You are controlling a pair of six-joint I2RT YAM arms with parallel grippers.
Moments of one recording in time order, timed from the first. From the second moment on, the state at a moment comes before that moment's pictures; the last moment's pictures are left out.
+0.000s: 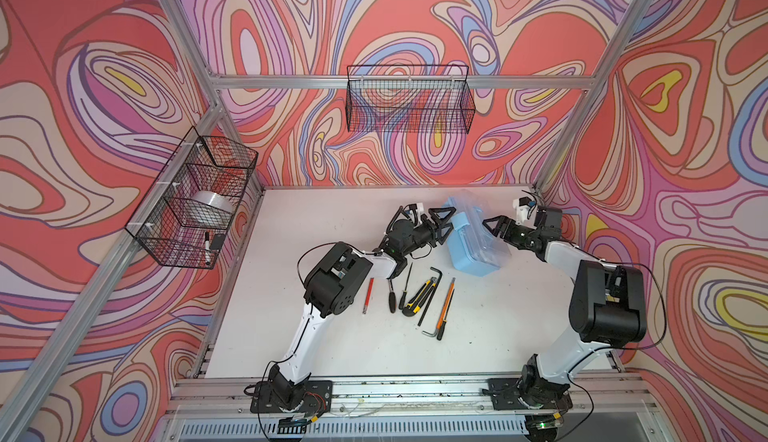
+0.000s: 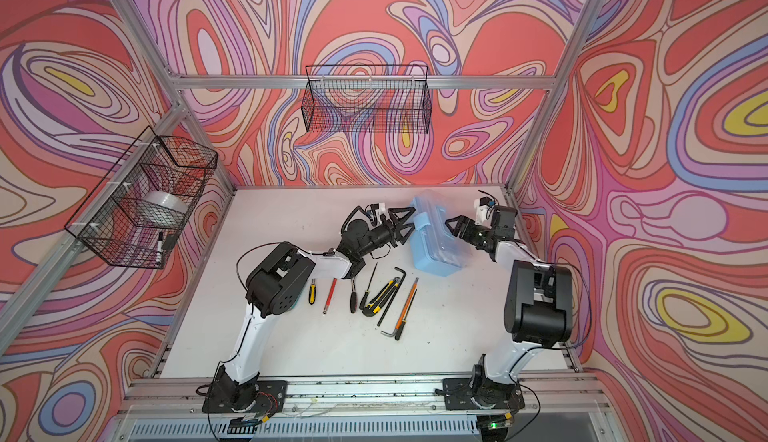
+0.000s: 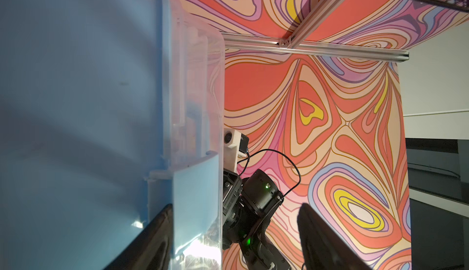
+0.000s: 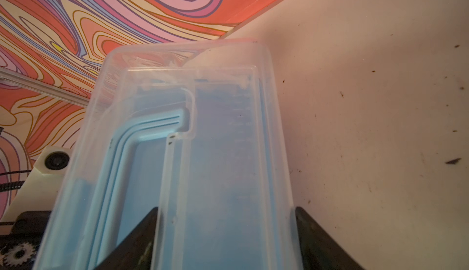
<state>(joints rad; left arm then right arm) -0.69 2.27 1.37 1.09 0.37 -1.71 -0.21 1.72 1.01 0.01 -0.65 0.32</state>
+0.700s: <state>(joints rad) -0.68 2.18 1.19 1.19 0.34 -1.72 -0.21 1.72 1.02 -0.03 -0.65 0.31</state>
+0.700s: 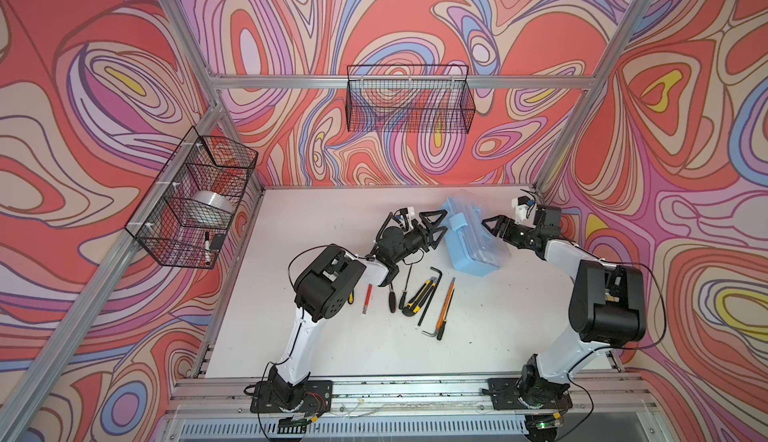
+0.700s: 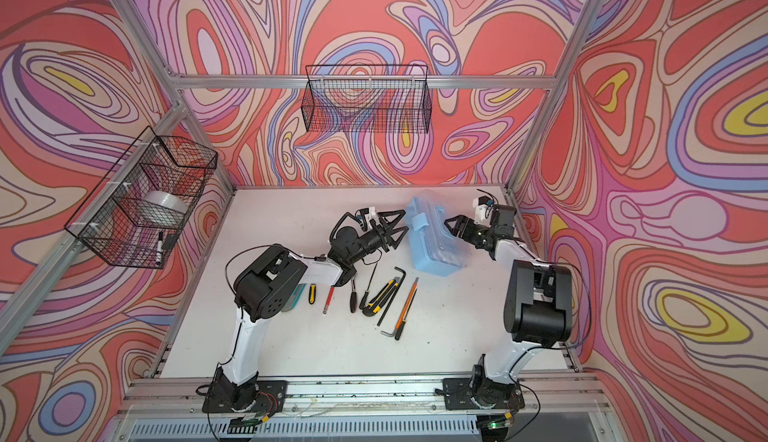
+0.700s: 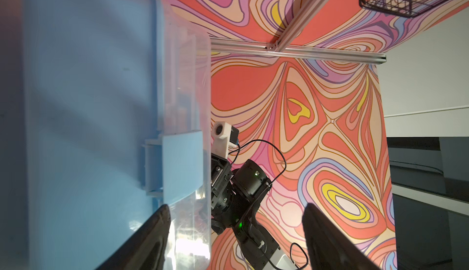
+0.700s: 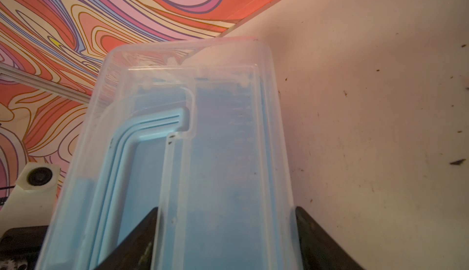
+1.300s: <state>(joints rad) -0.67 2.05 1.19 0.93 0.41 -1.54 -0.20 1.69 1.04 -0.10 -0.59 0.29</state>
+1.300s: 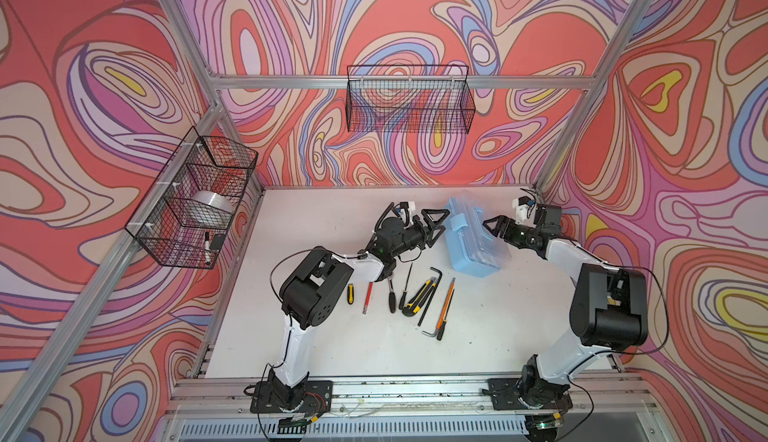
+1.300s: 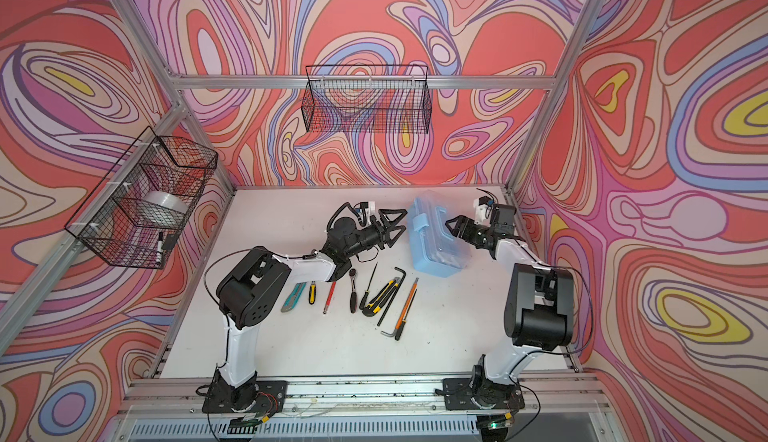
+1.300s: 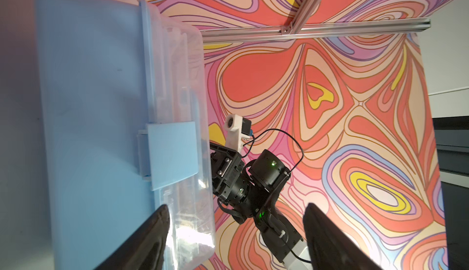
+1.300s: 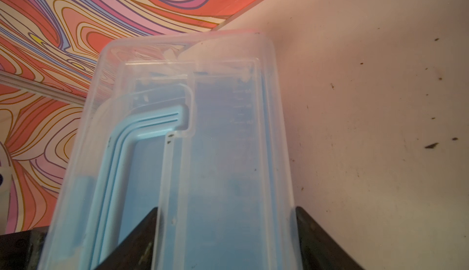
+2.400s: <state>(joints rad) -0.79 1.84 1.52 -0.27 0.00 -0.52 -0.17 1.67 1.07 -0.18 -0.54 0.27</state>
